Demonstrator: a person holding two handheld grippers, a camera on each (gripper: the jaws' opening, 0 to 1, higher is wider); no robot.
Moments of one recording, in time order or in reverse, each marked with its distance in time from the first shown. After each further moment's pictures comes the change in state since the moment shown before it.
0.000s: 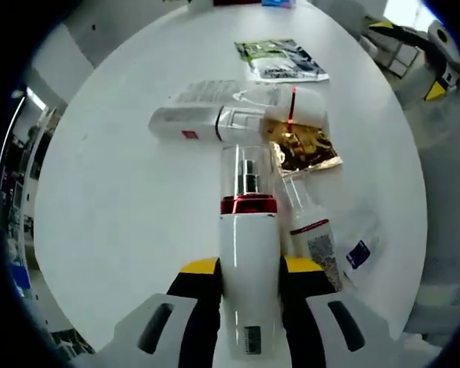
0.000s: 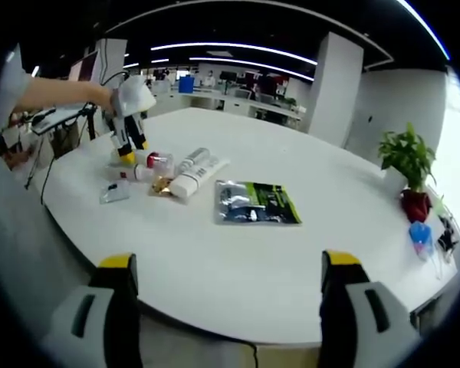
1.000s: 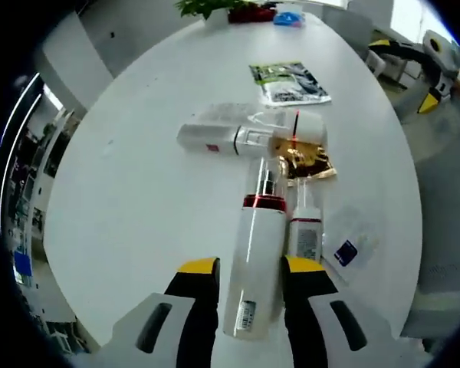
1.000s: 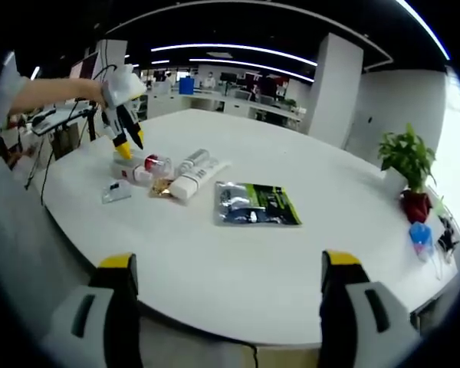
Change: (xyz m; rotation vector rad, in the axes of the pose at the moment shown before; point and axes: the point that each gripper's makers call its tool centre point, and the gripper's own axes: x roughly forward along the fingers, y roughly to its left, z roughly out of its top) left arm -0.023 0.010 0.005 -0.035 -0.094 0.073; right arm 0.000 -0.001 0.002 0.003 -0.013 -0.001
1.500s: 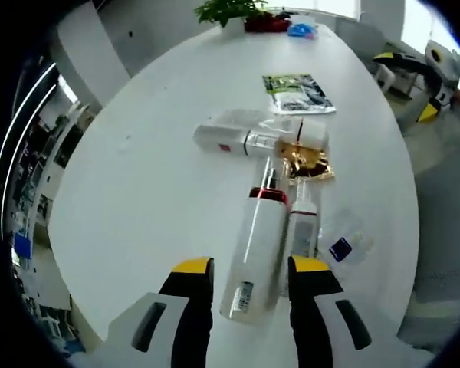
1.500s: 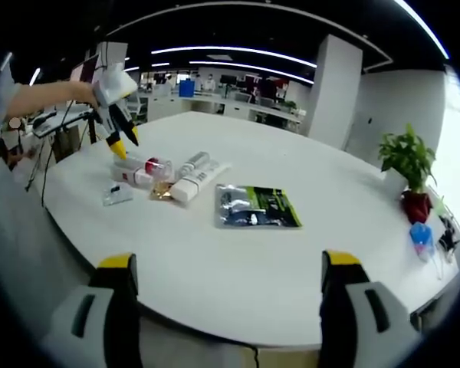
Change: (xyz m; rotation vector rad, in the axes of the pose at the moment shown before) left arm -0.015 0.012 -0.015 -0.069 -0.048 0.048; right arm 0.000 0.000 0.002 0.002 -0.010 0.002
